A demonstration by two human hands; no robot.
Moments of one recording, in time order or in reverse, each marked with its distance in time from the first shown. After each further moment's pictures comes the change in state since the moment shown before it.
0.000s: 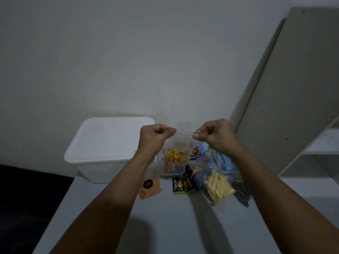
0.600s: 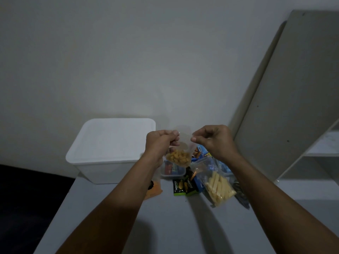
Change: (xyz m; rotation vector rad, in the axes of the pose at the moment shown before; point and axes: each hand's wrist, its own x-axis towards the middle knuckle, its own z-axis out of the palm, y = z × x) left_hand -0.010 0.007 0.013 -0.151 -0.012 -0.341; right_hand -0.010 0.002 0.013 0.031 0.080 -0.076
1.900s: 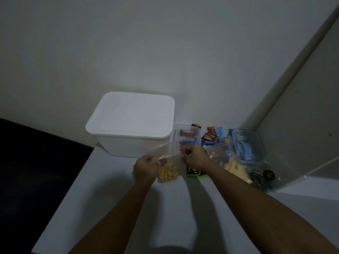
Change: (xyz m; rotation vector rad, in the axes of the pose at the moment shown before) left_hand -0.012 -0.158 -0.090 0.458 0.462 -0.080; right_hand -0.026 0.087 0.135 -0.182 -0.525 0.209
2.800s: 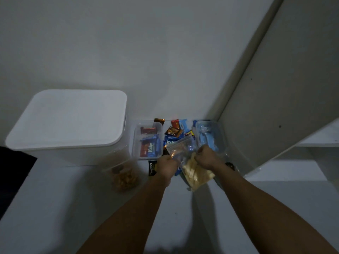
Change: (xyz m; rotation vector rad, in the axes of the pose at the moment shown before) left_hand -0.035 0.057 0.189 -0.186 -0.561 -0.307; right_hand -0.012 0.146 -0.101 -0.114 0.150 0.499
